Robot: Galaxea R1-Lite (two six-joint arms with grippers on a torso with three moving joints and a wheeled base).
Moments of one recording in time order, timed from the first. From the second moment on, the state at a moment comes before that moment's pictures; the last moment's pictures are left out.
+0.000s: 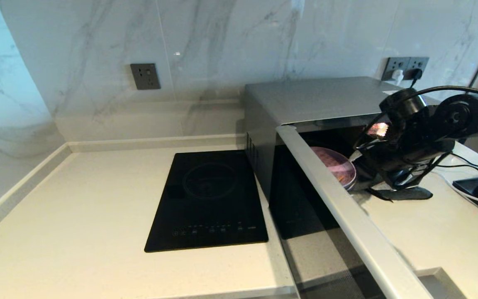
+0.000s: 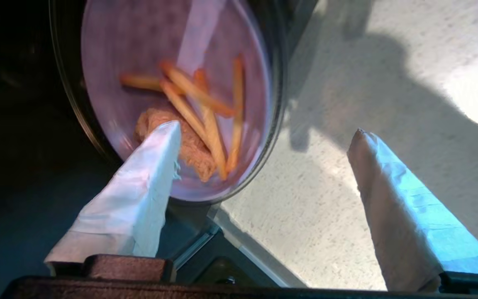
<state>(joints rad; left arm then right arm) 0.00 0.00 0.00 -0.01 0.02 -0.07 0.14 1.98 -1.66 0.57 -0.07 1.16</state>
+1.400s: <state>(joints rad) 0.00 0.00 0.00 -0.01 0.02 -0.07 0.13 1.72 -1.09 0.25 0.00 1.16</state>
